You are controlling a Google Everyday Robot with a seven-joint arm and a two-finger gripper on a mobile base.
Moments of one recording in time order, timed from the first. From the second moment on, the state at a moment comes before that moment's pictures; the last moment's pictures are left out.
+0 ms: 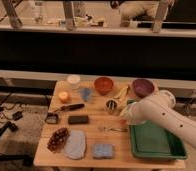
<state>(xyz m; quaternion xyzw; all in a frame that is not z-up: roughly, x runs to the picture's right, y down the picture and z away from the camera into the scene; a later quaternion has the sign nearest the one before) 0.154 0.143 0.718 -0.09 -0.21 -0.44 0.87</state>
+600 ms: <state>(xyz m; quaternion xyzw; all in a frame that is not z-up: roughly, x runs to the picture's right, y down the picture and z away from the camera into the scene) 0.212 0.155 0.717 -0.10 -0.17 -0.38 0.90</state>
